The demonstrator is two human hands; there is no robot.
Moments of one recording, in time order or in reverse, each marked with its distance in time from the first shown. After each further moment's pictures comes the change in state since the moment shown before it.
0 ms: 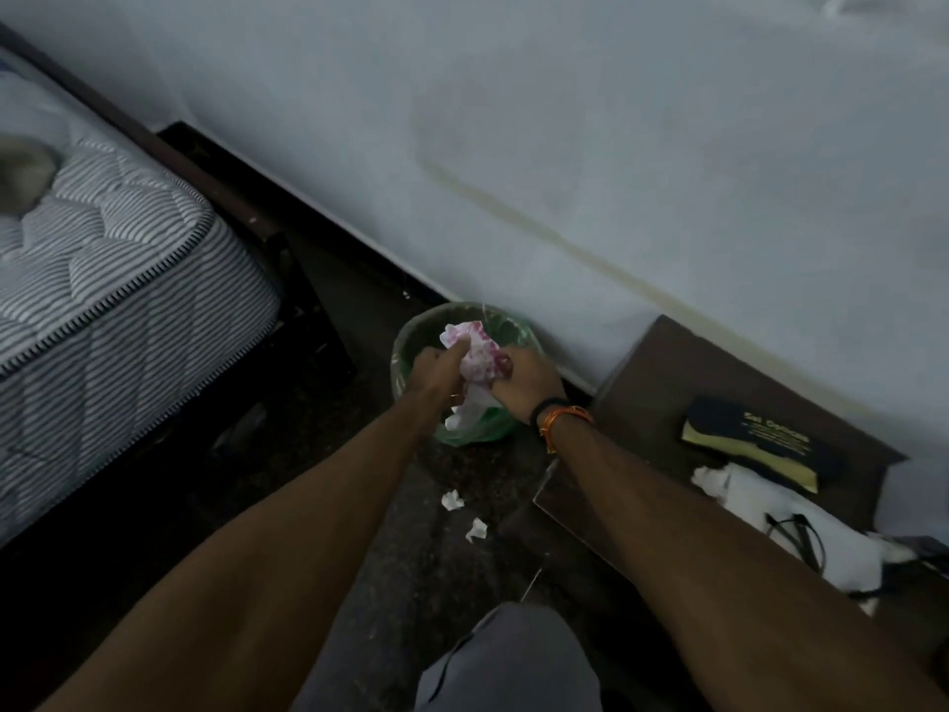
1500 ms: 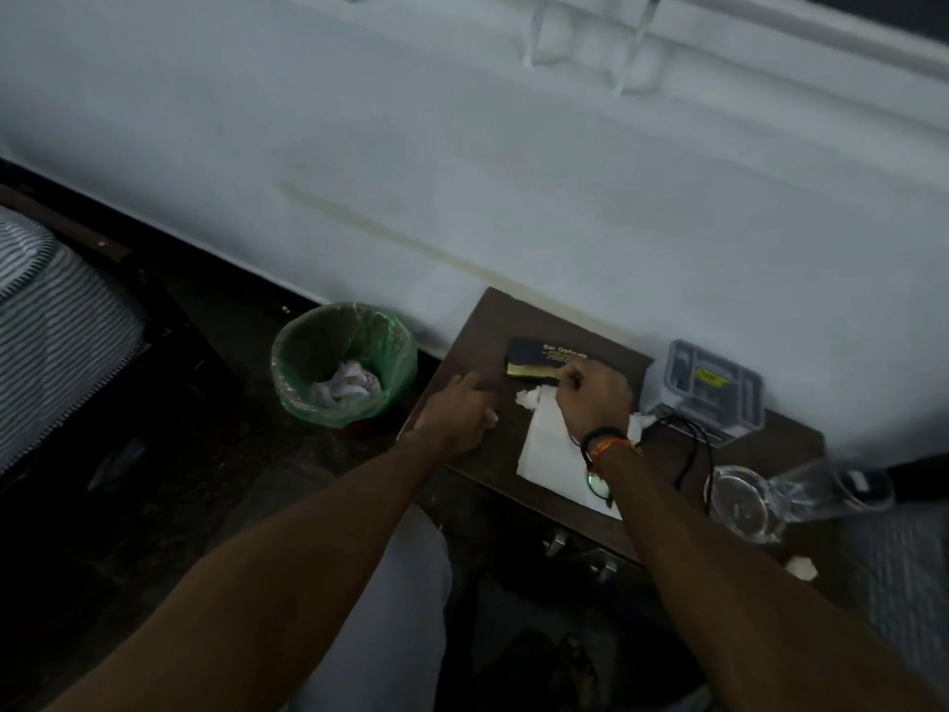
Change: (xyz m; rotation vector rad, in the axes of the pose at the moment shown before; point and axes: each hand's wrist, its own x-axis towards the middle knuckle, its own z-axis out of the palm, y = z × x) left_hand -0.164 -0.038 0.132 1.341 -0.434 0.980; right_hand -0.200 0.130 -0.139 -0.065 0.662 0.252
